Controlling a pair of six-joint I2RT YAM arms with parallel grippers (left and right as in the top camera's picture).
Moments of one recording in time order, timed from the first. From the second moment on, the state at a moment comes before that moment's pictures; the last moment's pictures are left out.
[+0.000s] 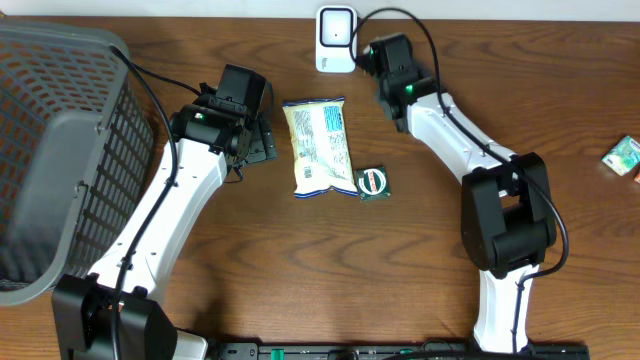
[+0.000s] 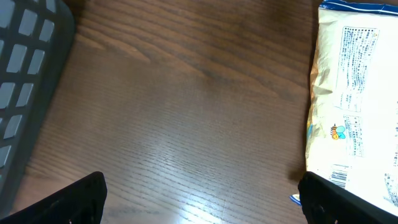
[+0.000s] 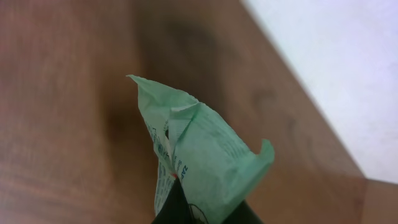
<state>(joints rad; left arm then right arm) -0.30 1.60 1.36 -1.00 -0.24 -0.51 0.36 2.15 1.62 -0.40 0.46 -0.52</state>
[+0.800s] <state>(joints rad) -0.30 1.60 1.36 -1.00 -0.24 -0.51 0.59 2.12 1.58 -0.66 0.36 -0.28</state>
